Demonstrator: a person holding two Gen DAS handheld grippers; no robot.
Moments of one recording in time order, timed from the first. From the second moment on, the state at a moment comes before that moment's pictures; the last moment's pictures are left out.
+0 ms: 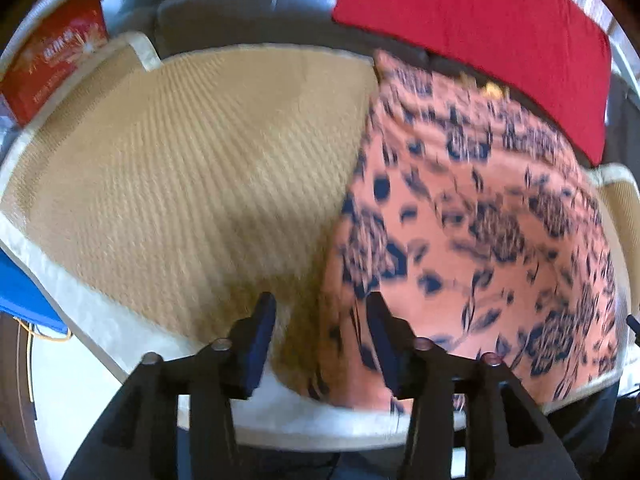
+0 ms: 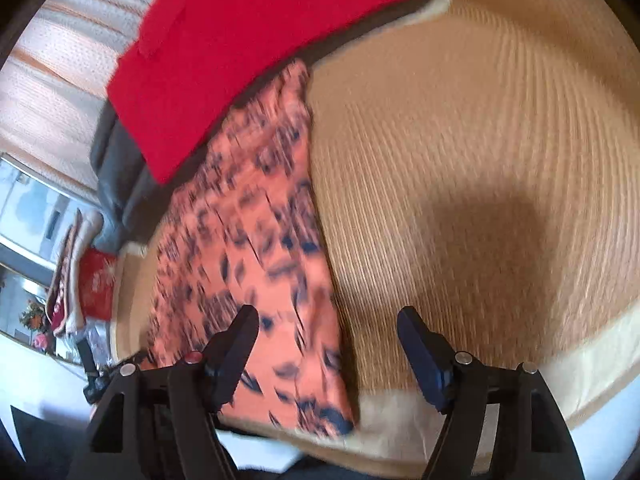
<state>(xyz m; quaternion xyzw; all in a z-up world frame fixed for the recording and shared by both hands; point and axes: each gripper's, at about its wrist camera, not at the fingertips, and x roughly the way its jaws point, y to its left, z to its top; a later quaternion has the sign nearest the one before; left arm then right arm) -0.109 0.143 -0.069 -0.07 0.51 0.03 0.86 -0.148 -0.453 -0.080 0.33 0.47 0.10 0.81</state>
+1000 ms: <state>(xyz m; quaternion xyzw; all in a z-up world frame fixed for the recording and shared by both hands) 0.176 0.078 -0.109 0.01 0.50 0.00 0.87 0.155 -0.407 -0.110 0.26 0.52 0.08 0.81</state>
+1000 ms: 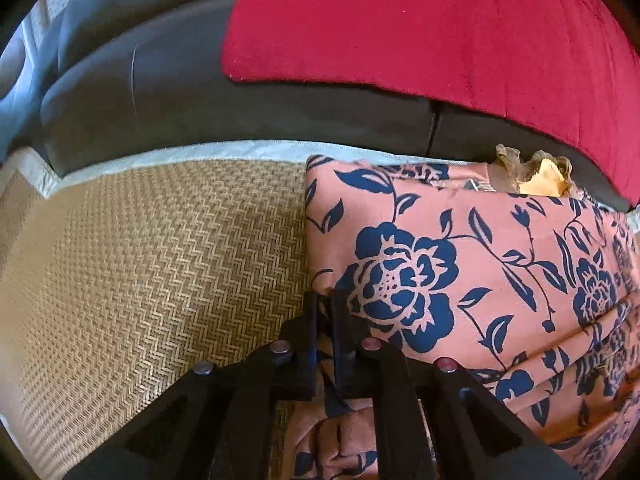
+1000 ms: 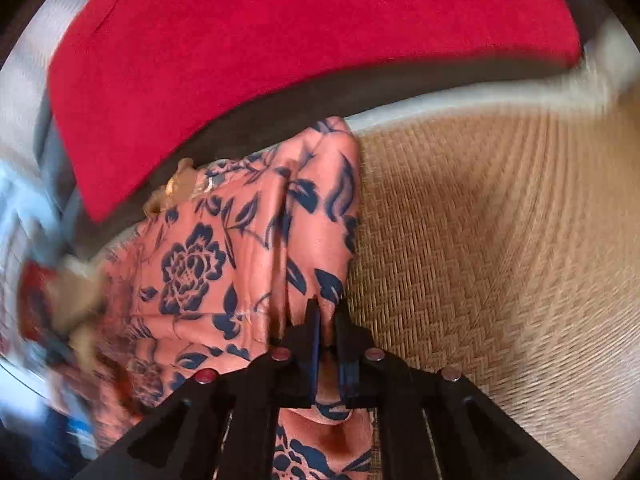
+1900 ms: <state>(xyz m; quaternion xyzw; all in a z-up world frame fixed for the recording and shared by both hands) -0.062 0.158 -0.083 -0.06 0.51 -0.05 0.86 -0.074 -0.445 -0.110 0.36 0.52 0.18 0.75</state>
